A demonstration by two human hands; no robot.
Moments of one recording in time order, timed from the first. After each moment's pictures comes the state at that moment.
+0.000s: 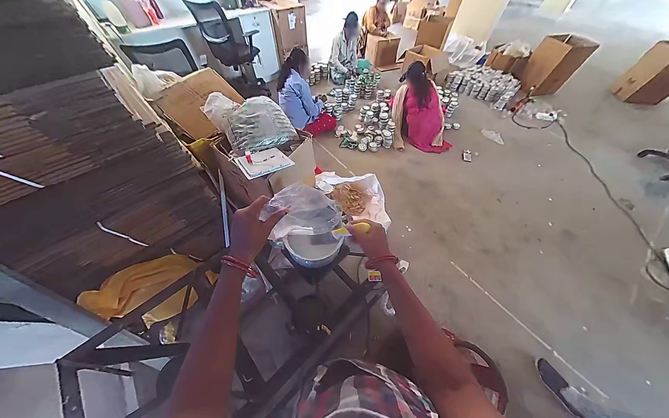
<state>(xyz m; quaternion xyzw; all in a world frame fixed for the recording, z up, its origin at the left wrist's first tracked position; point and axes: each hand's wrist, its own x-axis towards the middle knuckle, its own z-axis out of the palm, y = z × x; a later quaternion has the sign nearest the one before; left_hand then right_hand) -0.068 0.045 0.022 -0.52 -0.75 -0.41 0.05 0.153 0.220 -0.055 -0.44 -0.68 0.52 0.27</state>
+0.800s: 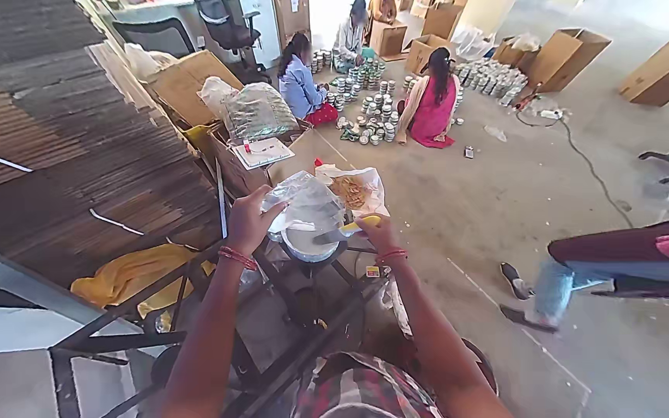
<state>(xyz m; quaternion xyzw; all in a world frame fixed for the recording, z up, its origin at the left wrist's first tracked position) -0.064 0.051 0.028 -0.53 -0.75 -0.39 0.07 0.173 0.226 -0.051 -0.42 -0.70 0.51 0.27</state>
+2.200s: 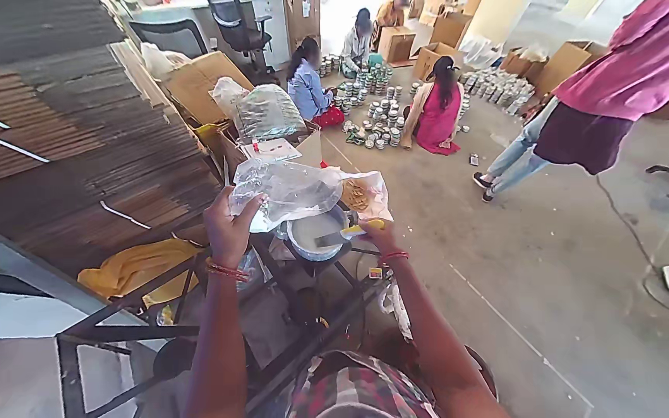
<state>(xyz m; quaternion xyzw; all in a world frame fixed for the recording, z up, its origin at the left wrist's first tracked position) -0.062 0.006 0.032 -0.40 -0.73 -0.54 0.09 0.166 0.229 -0.068 -0.43 -0.62 0.60 0.28</state>
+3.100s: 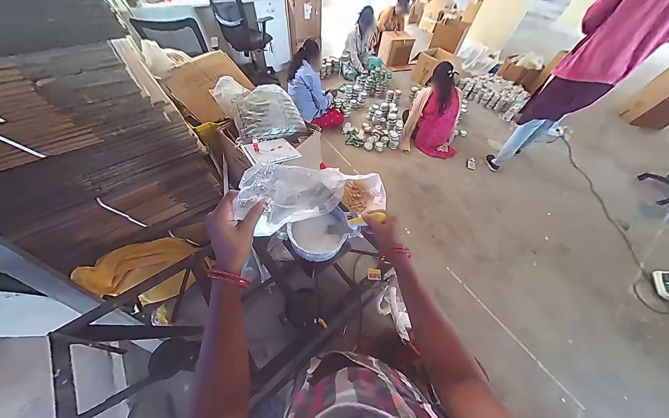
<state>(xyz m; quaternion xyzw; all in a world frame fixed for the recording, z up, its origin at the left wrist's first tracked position) -0.052 0.003 0.032 -0.39 -0.73 -0.56 0.11 0.158 0.244 -0.060 -0.45 -0.71 0.47 0.28</state>
